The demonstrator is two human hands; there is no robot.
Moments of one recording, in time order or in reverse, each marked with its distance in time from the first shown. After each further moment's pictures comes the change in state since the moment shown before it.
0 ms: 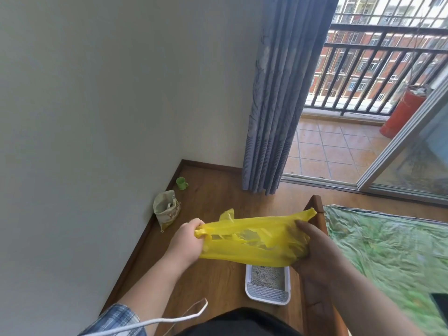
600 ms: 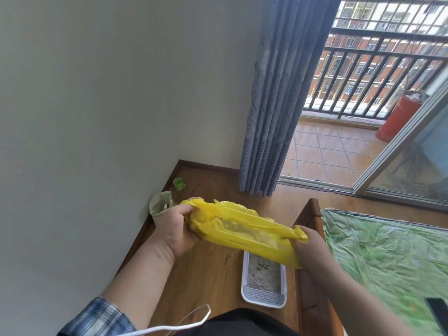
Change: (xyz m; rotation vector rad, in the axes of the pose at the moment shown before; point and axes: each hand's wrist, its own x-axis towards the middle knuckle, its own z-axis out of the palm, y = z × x) left_hand 0.008 0.048 -0.041 -1.484 -0.207 -0.249; right_hand 0.024 -0.003 -0.008 -1.186 0.260 -0.441
